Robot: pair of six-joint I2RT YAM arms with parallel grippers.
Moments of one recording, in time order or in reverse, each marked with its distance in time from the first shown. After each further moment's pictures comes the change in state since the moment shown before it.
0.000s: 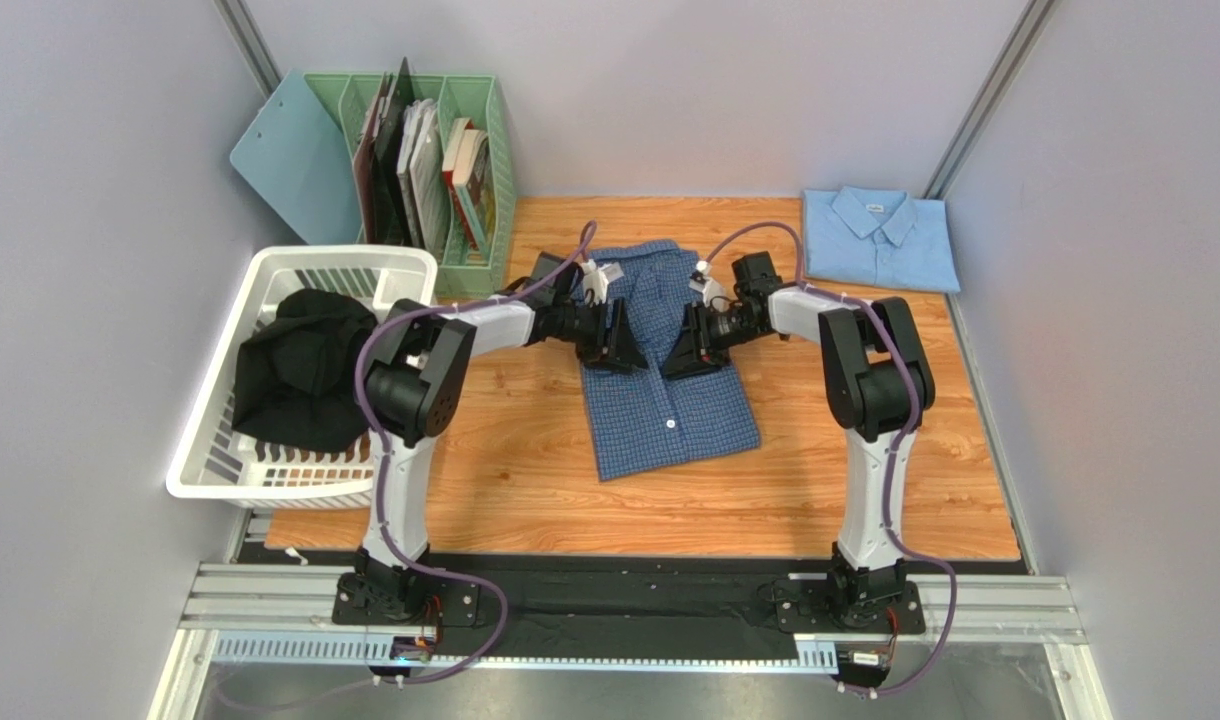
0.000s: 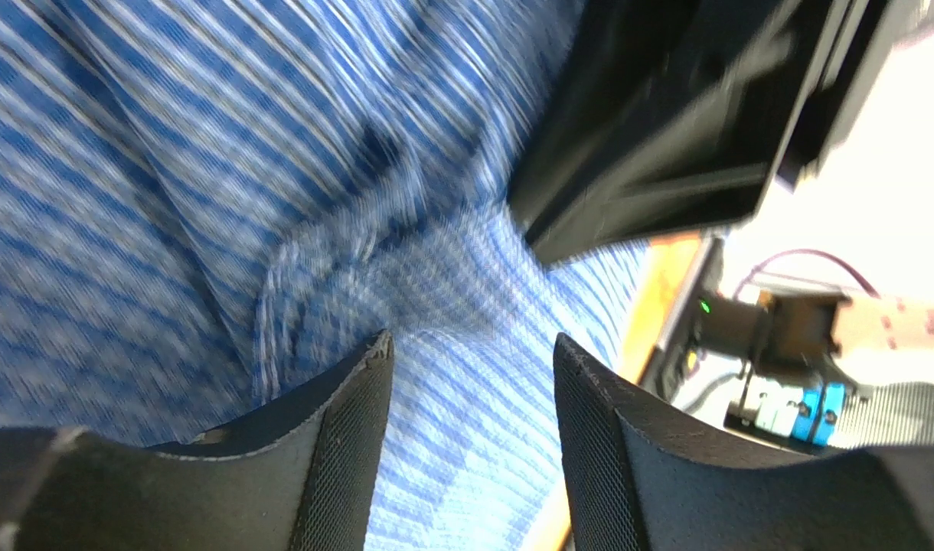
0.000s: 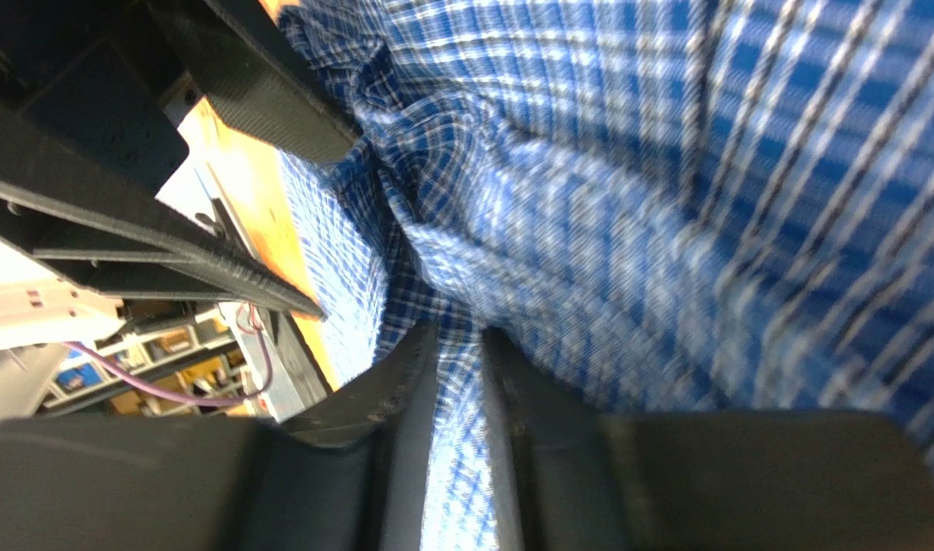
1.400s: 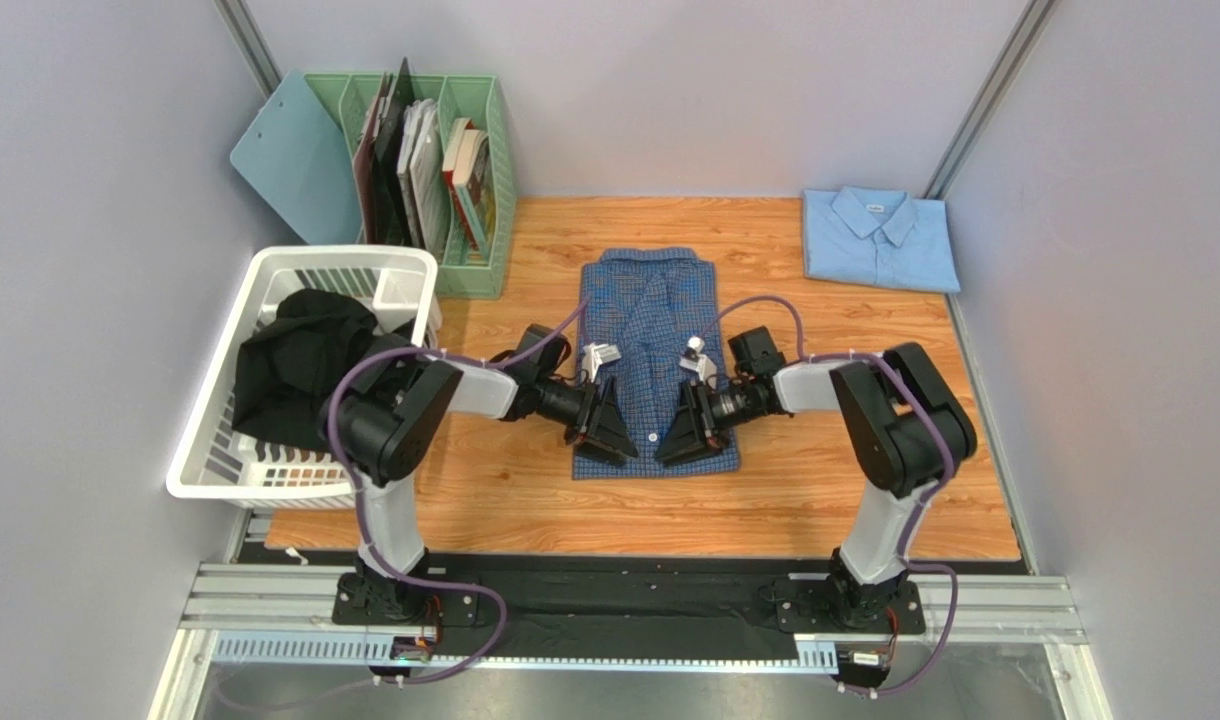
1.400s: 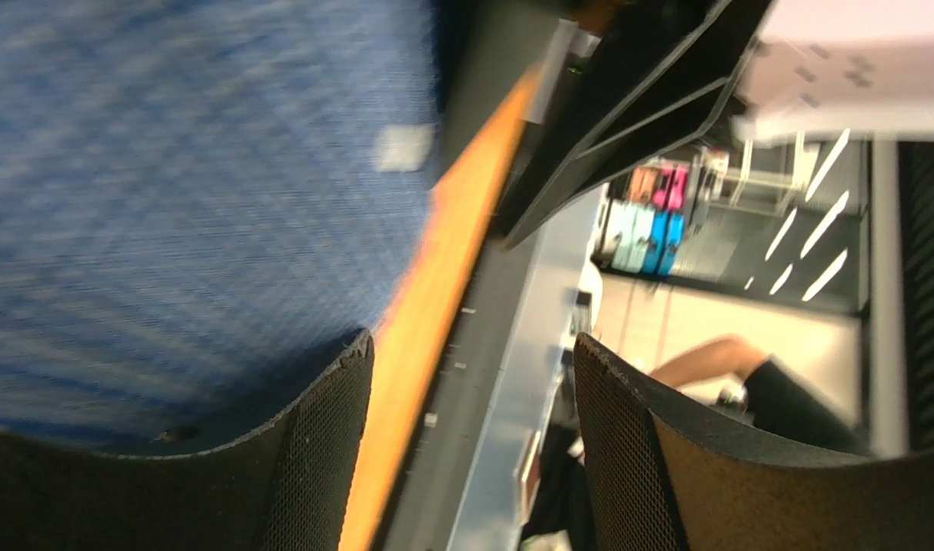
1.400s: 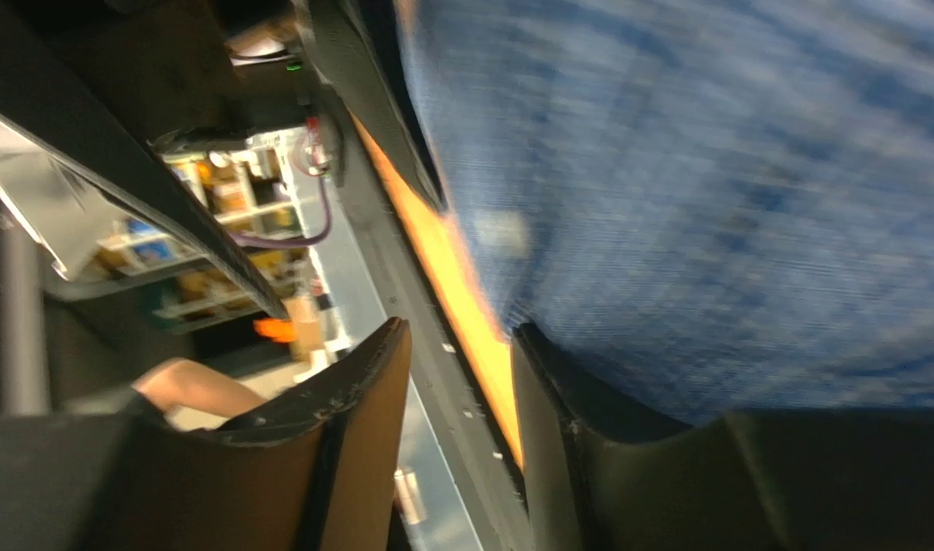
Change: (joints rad) left arm -0.101 -0.303 -0.550 0.257 0.303 -0.136; right arm 0.136 -0.371 -0.561 0.240 -0.163 0.098
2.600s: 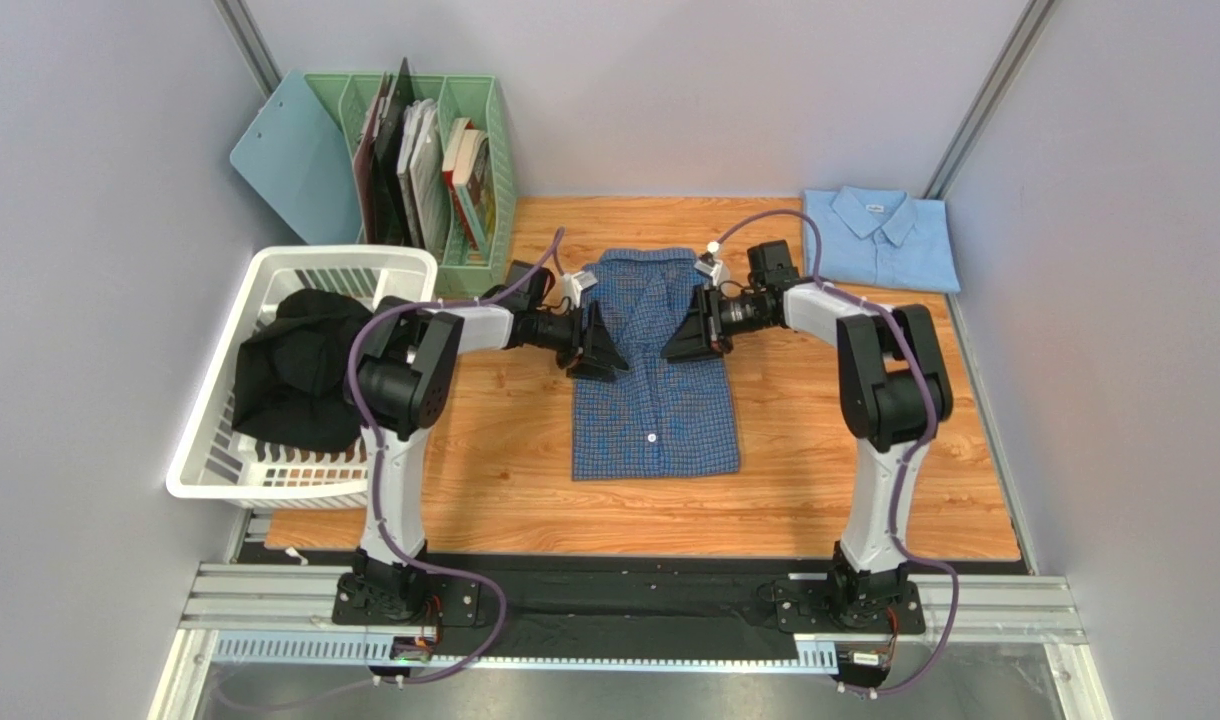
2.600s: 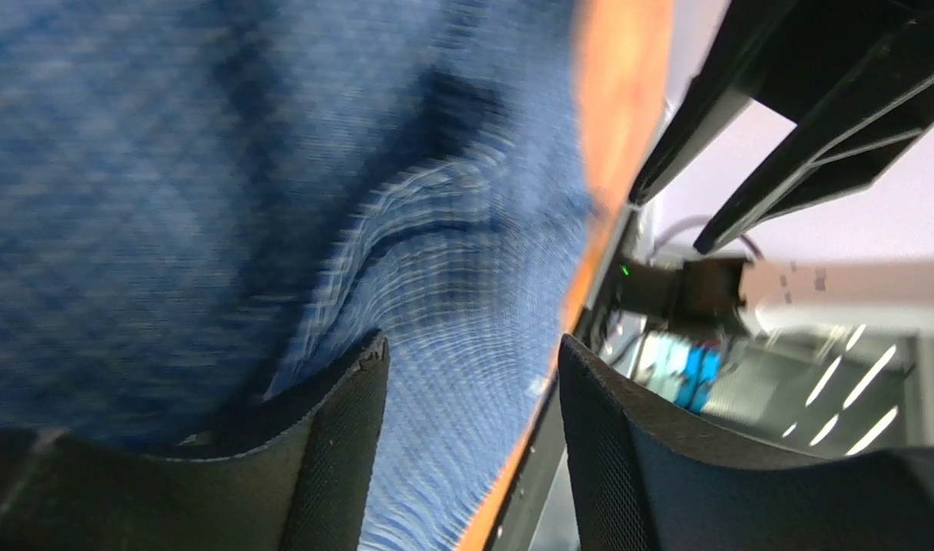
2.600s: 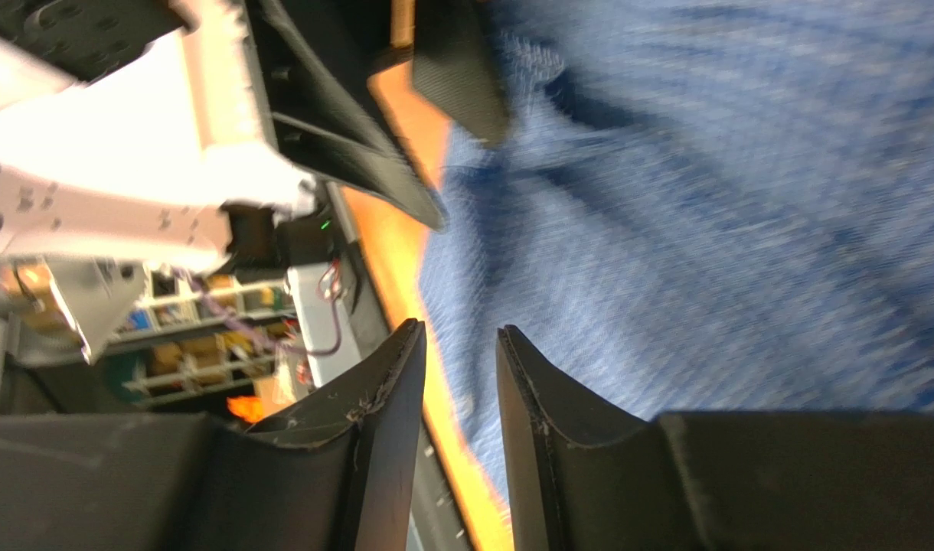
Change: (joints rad) left arm 0.177 0.267 0.439 -0.202 -0.114 0.063; right arm -0.168 0.245 0.518 -0.212 -0.039 -0.088
